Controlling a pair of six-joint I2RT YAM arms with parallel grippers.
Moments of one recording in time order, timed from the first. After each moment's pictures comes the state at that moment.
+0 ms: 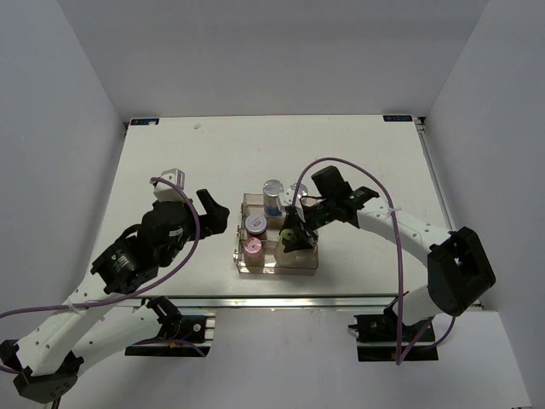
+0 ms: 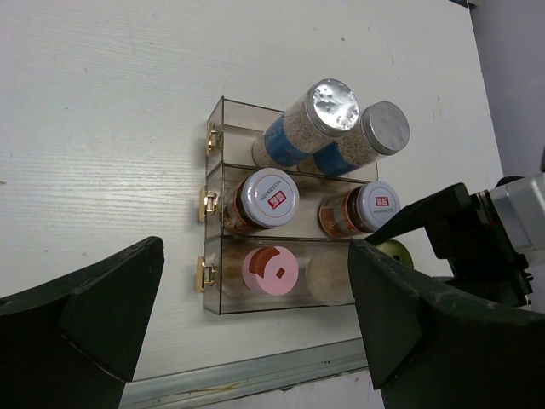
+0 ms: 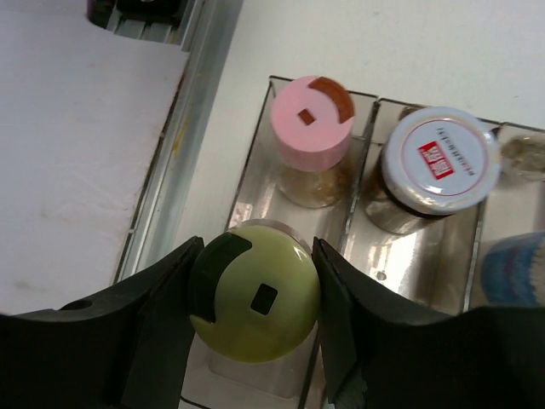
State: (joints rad) left arm -0.81 0.72 0.99 -0.72 -0.46 -0.70; right arm 0.67 1.47 1.02 -0.47 -1.00 -0.77
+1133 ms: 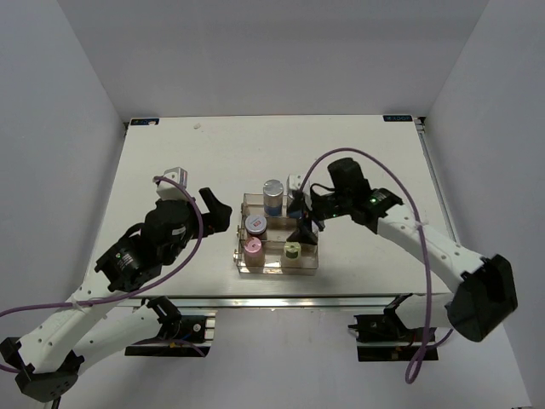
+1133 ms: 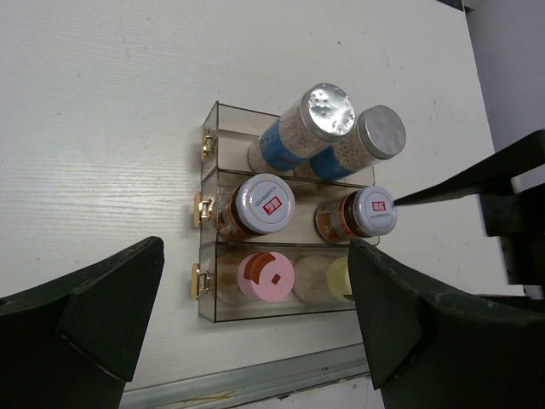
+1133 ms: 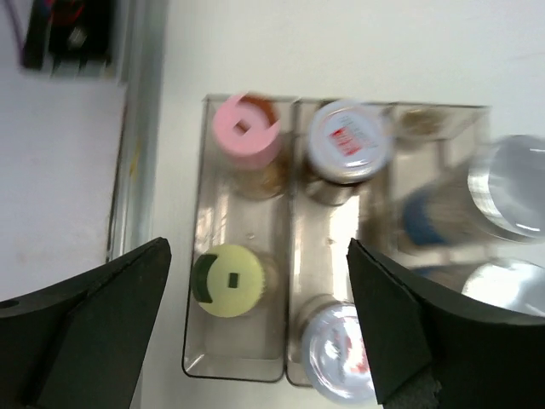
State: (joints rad) left arm -0.81 0.73 0.97 -0.69 -0.46 -0.70; right arm 0.65 1.33 1.01 -0.44 -0.84 -0.60
